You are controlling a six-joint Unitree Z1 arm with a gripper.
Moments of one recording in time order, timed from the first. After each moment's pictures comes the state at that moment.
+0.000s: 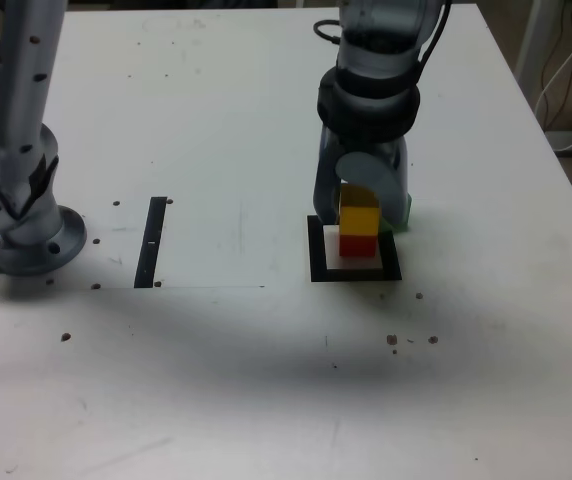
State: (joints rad) arm -0.14 2.02 -1.55 1.19 0.14 0.00
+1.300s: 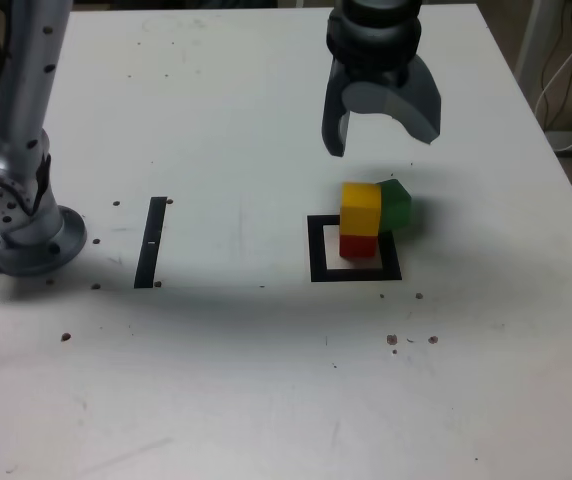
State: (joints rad) arm 0.08 2.03 -1.65 1.22 0.20 0.27
